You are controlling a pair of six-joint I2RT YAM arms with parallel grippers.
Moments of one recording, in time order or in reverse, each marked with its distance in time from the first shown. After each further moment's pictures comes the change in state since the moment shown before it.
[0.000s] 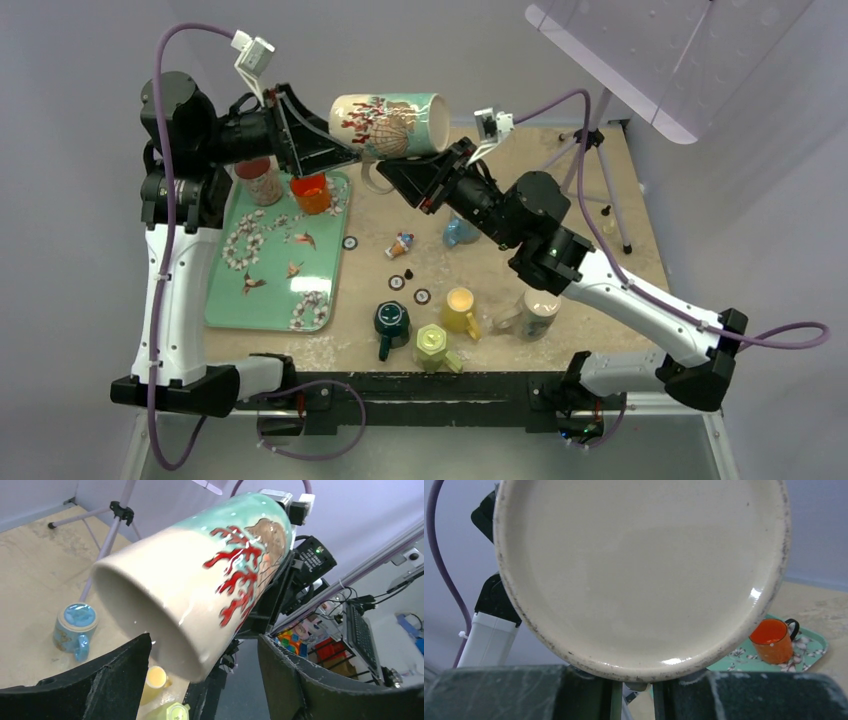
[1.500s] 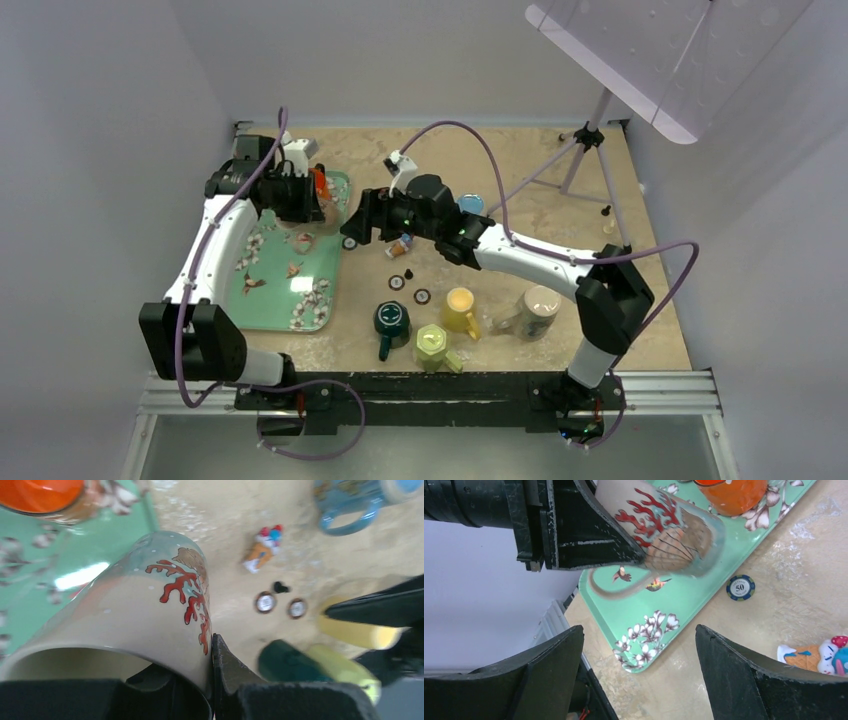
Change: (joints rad) left arm 0.063 0.152 -0.464 -0.400 -0.727 0.572; right arm -0.091 0.489 -0.038 -0.078 -0.229 0.084
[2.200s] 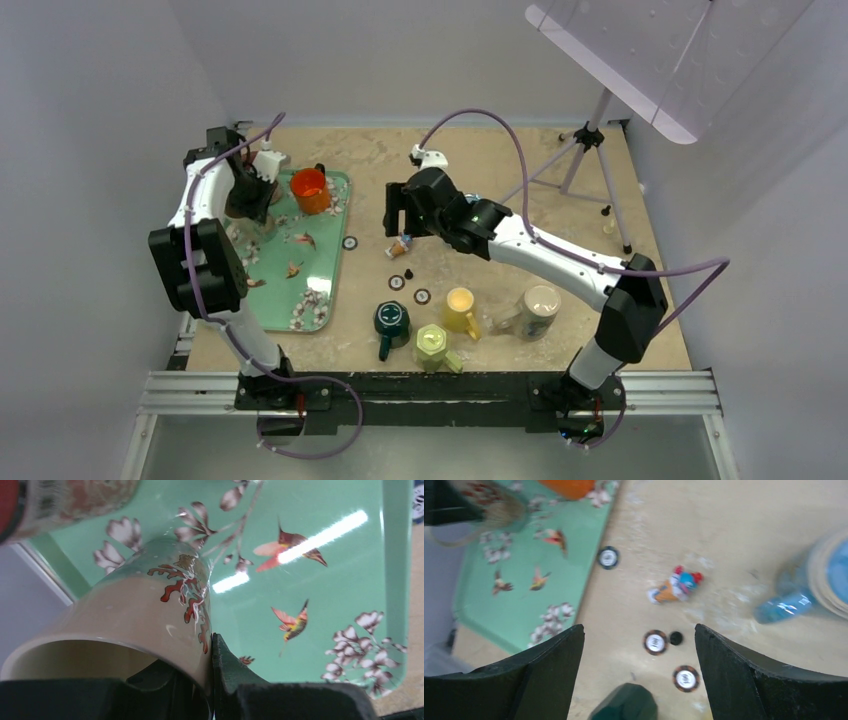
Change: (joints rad) left arm 0.267 0.408 0.221 -0.144 -0.291 0.711; right arm 0.001 -0.078 0.147 -0.528 0.376 -0.053
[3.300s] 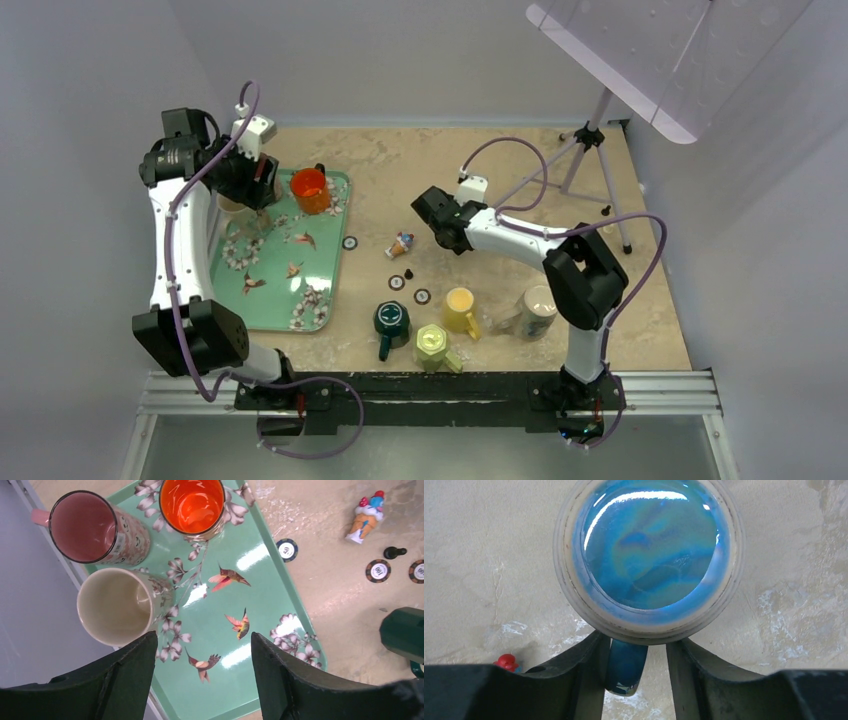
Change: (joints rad) left arm 0.011 -0.342 0.089 -0.087 0.240 -0.022; right arm -0.130 0.248 -0.081 -0.219 0.518 0.385
